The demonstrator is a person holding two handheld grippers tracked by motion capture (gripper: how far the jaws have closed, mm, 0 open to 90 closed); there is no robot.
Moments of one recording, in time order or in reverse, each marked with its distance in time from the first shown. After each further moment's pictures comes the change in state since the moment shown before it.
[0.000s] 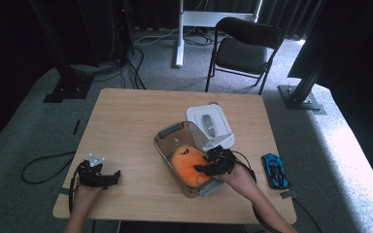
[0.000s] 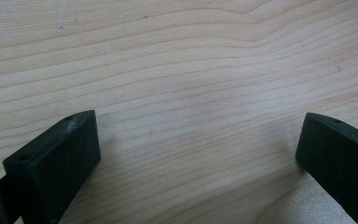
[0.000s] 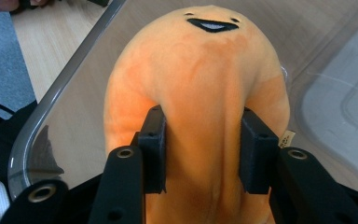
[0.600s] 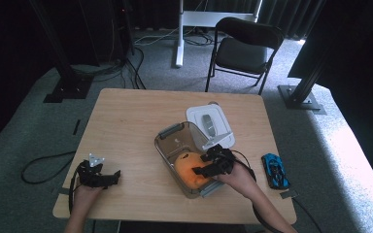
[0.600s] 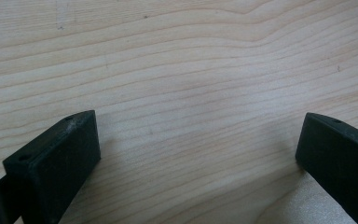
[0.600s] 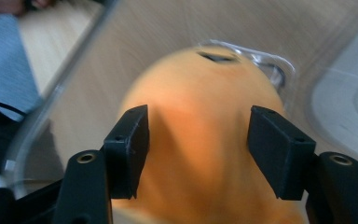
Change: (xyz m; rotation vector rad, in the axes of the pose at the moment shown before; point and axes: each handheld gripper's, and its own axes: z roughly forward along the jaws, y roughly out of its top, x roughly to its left) left arm 0.000 0.000 0.000 -0.002 0.000 0.000; right arm -0.004 0.001 0.001 -0.007 0.047 0.041
